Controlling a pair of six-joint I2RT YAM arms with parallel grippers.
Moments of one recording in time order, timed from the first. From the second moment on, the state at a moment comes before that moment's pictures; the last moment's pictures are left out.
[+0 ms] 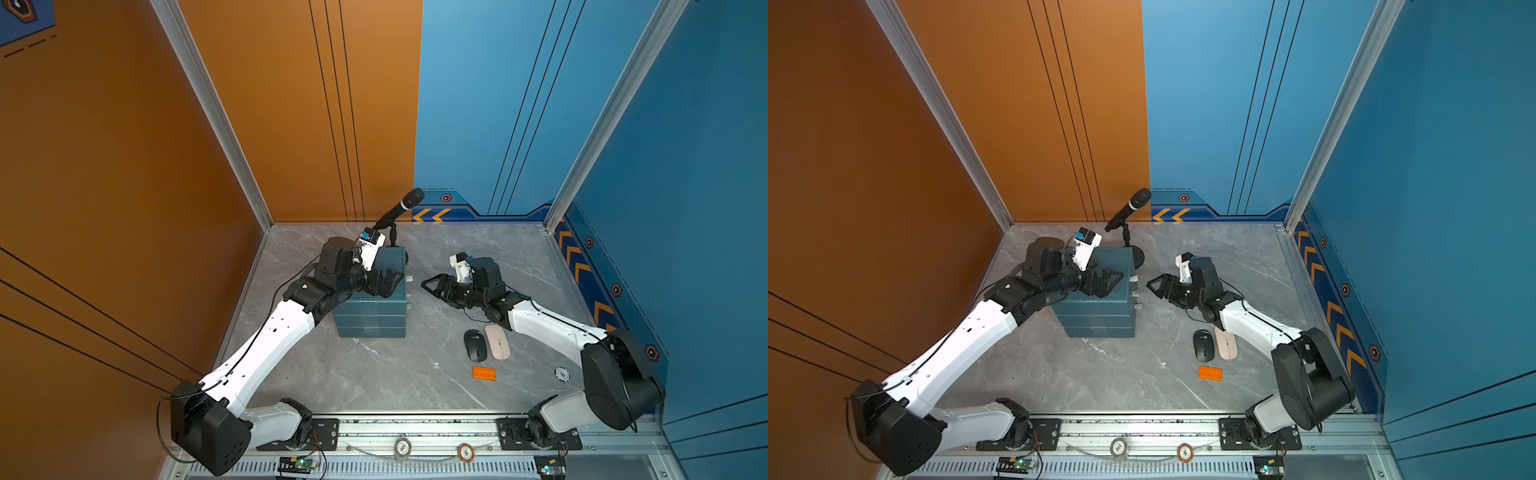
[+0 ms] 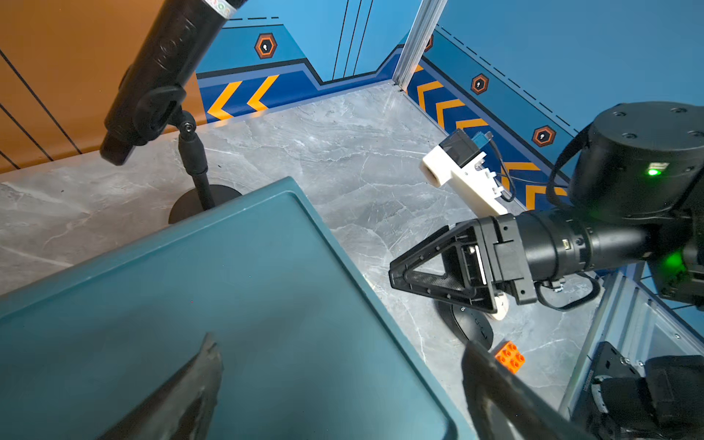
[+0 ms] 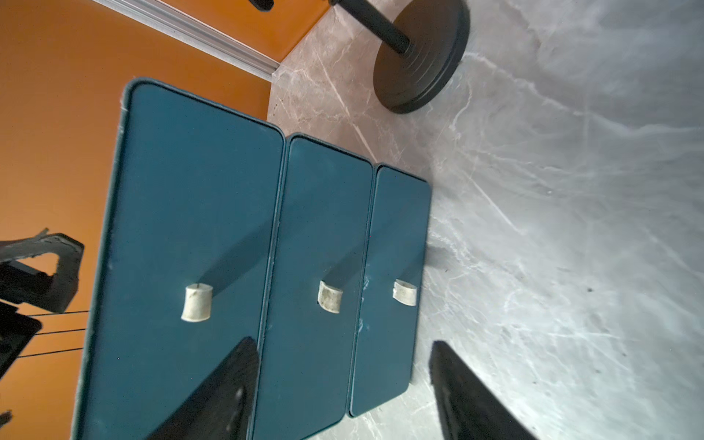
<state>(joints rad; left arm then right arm) -0.48 1.25 1.12 -0.39 0.27 -0.13 0.48 1.51 0.85 0.11 -0.50 0.86</state>
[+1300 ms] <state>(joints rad) -0.60 1.22 1.07 -0.33 0.12 -0.14 0.79 1.90 0.63 1.16 0.12 1.33</state>
